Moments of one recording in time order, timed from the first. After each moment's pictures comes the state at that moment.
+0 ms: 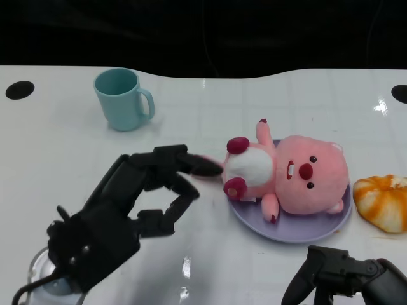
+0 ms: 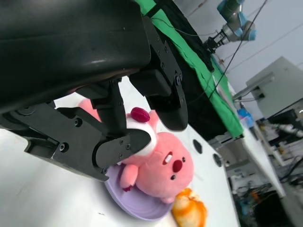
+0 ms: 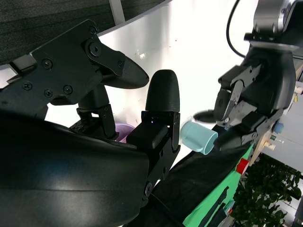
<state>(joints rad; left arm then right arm) -0.04 0.14 -0.13 -0.21 0.07 -0.03 -0.26 0.50 -0.27 0.13 -0.65 -0.11 -0.01 0.29</state>
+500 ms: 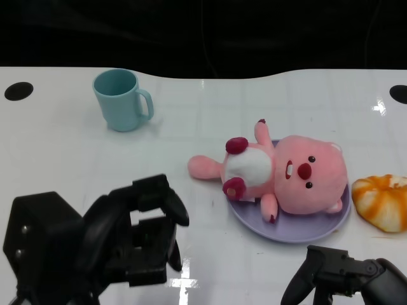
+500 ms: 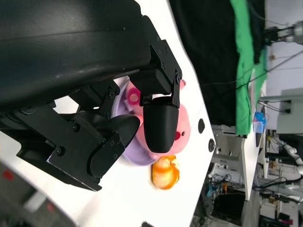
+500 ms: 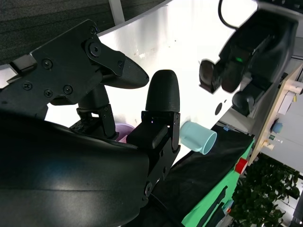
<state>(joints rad) 0.15 0.10 -0.04 -0.59 -0.28 0.60 -0.25 0.50 -0.27 0.13 -0.65 -0.11 -0.01 0.29</state>
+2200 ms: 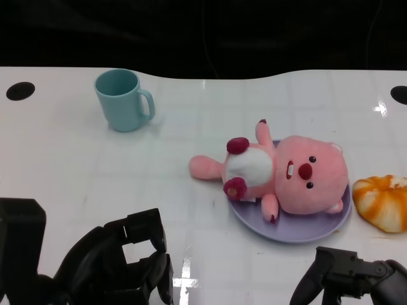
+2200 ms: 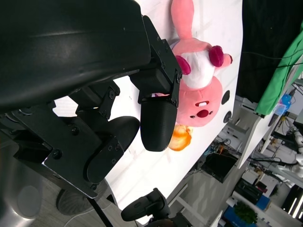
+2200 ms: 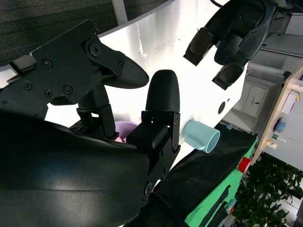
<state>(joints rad) 0.15 0.16 0.05 -0.41 -0.56 0.71 -0.38 0.52 -0.28 0.09 -0.64 -0.09 -0.02 0.31</state>
